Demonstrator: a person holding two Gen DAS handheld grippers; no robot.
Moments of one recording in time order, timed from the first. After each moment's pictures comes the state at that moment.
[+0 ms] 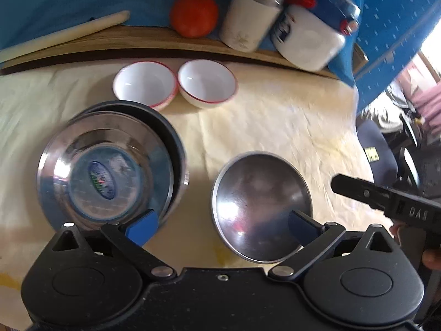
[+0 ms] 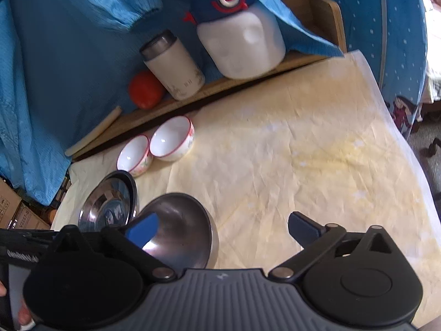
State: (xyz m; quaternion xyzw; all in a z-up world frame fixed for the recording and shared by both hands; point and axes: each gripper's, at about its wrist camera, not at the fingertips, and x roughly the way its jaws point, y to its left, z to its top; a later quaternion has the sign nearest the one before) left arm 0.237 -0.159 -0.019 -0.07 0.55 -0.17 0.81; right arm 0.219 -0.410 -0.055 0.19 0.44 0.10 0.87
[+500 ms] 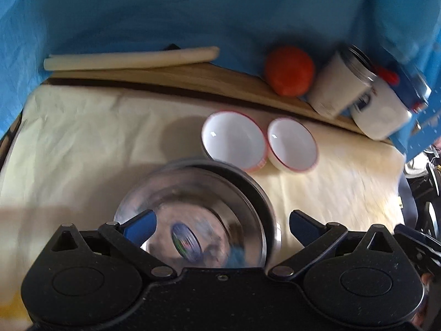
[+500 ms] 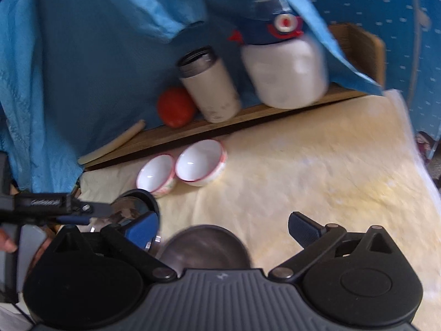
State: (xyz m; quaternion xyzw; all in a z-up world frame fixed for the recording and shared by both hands) left arm 0.304 -0.081 -0.025 -0.10 0.52 -0.09 0.84; right arm 0.249 -0.360 -0.037 0.16 0.41 0.13 0.88
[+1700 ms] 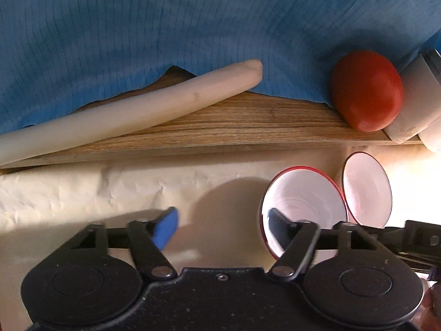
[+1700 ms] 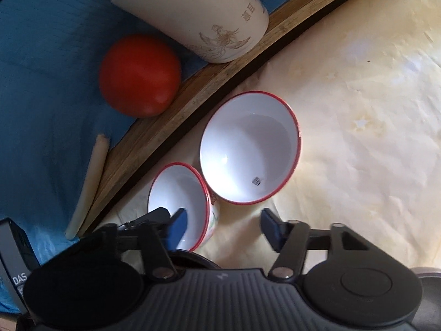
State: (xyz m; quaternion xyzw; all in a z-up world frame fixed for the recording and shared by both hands) left arm 0.436 -0.067 -0.080 -0.02 0.55 -0.13 0.83; right arm 0.378 -0.264 -0.120 0.38 0.52 0.03 0.77
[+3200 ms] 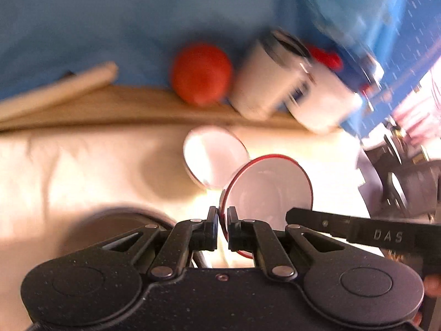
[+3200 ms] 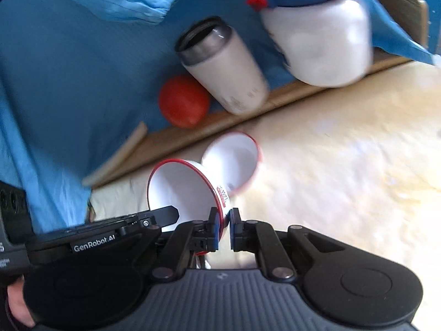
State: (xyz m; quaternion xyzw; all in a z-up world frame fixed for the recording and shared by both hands) left arm 0.332 -0.142 -0.019 -0.08 0.52 -0.24 0.81; right arm 0.321 -0.301 -0.042 0.24 0.50 0.11 0.82
